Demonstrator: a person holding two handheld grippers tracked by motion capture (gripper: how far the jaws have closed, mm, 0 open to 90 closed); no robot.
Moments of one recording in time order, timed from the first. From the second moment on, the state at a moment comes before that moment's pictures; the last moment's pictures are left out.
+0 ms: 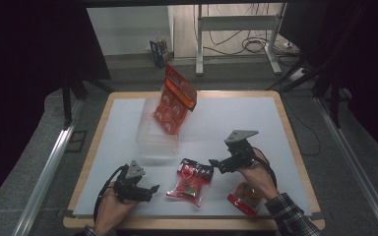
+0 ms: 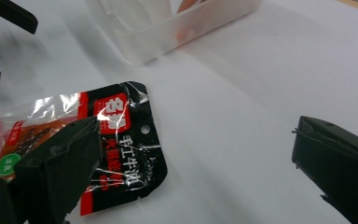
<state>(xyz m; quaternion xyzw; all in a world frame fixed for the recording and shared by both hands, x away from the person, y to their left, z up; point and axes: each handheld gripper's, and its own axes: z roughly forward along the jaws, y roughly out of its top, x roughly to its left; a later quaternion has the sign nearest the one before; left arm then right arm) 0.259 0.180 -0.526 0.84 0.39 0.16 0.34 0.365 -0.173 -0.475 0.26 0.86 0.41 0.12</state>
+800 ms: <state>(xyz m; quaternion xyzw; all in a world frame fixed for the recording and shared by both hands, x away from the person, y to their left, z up) 0.249 0.143 -0.513 0.85 0.31 0.10 0.40 0.335 -0.187 -0.489 0.26 0.87 0.39 0.11</state>
